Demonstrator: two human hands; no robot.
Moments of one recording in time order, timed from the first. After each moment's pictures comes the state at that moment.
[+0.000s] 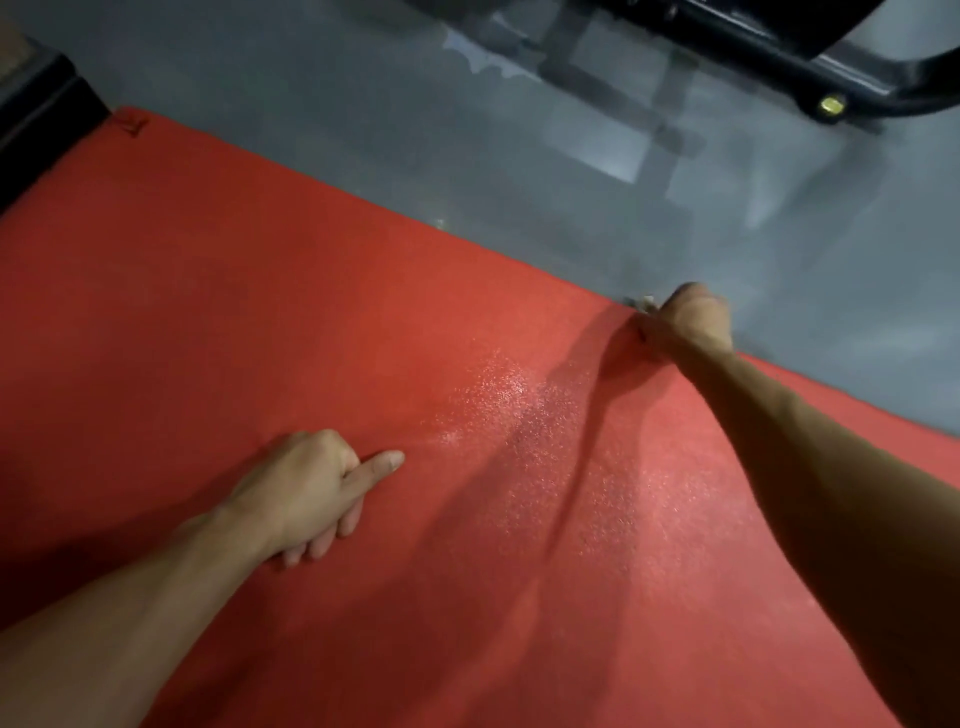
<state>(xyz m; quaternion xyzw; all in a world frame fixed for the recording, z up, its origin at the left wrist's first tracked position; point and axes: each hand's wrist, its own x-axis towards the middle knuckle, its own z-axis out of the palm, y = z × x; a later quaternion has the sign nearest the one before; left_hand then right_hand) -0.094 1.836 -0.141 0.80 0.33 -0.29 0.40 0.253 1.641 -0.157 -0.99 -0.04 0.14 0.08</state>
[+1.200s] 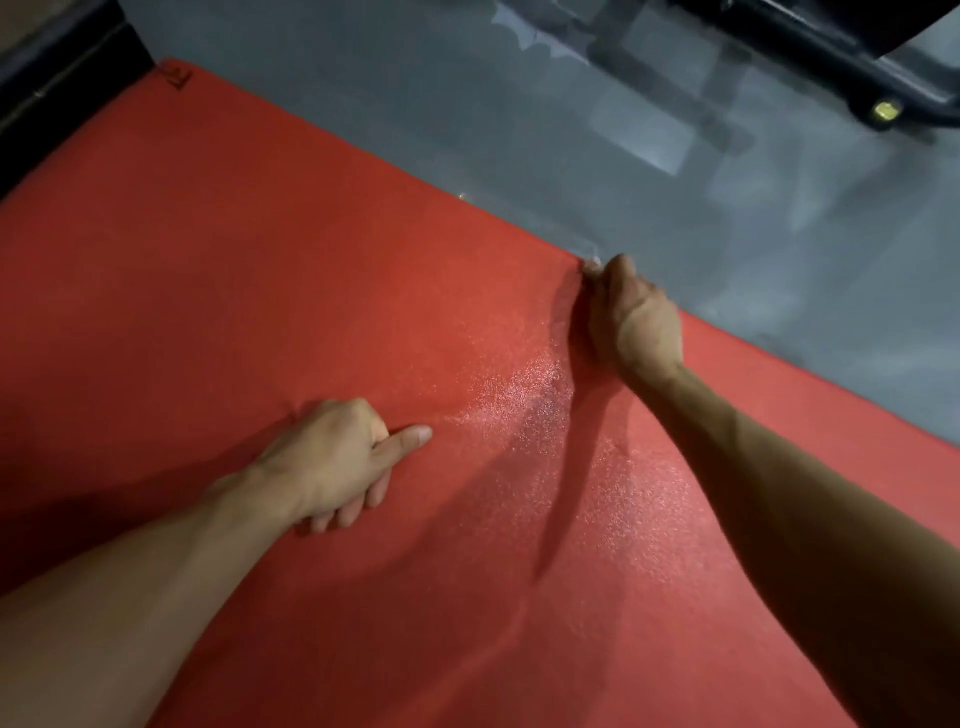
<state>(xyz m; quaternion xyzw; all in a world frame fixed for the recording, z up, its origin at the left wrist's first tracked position) -0.095 1.840 -0.141 0.81 0.32 -0.28 0.41 0.182 1.697 -0.173 -0.94 -0.31 0.02 0.12</state>
